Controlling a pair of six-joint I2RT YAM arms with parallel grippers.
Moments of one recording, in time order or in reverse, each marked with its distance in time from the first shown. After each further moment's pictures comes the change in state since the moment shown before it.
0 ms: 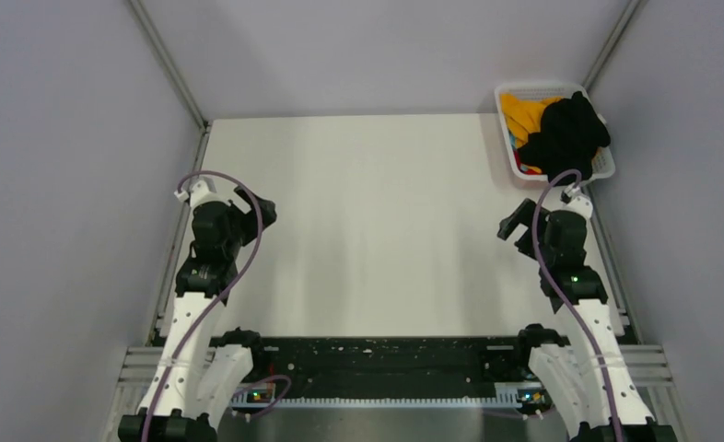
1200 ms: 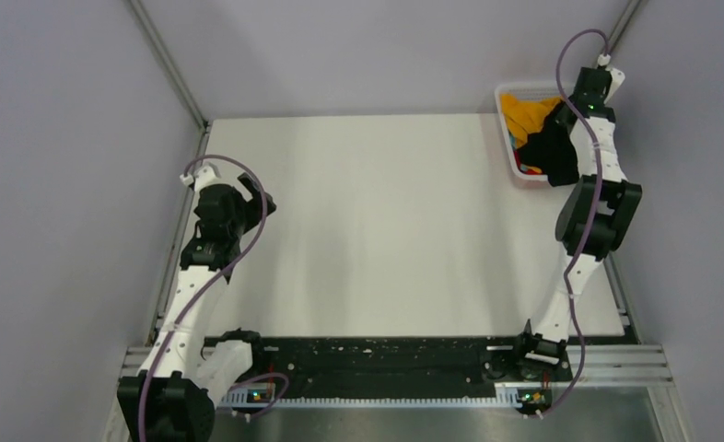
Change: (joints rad) left arm 0.000 0.159 0.065 0.025 -0.078 0.073; right arm -0.242 1.481 1.410 0.008 0.152 -0.167
